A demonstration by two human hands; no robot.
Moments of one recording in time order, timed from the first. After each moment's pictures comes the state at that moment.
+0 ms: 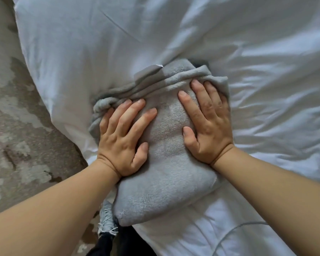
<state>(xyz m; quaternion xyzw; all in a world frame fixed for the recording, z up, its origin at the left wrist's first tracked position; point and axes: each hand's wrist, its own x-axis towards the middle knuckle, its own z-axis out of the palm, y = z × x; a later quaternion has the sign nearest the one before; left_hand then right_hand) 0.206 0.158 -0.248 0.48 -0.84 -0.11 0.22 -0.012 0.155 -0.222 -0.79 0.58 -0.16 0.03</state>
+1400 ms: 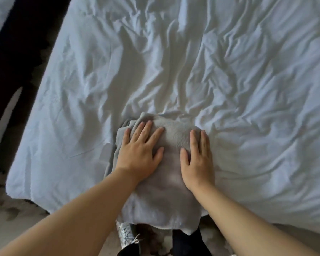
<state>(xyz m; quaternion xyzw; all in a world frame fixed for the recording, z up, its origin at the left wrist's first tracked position) 0.137 0.063 -0.130 0.11 -0.98 -0.17 -0.08 0.091 0.229 -0.130 -0.14 0.97 -0.16 0.12</state>
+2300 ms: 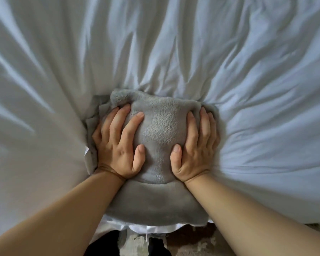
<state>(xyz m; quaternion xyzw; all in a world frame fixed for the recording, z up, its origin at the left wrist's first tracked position) 0.131 0.061 -0.275 0.07 -0.97 -0.19 0.16 0.078 0.231 -0.276 -0.19 0.96 -0.18 -0.09</state>
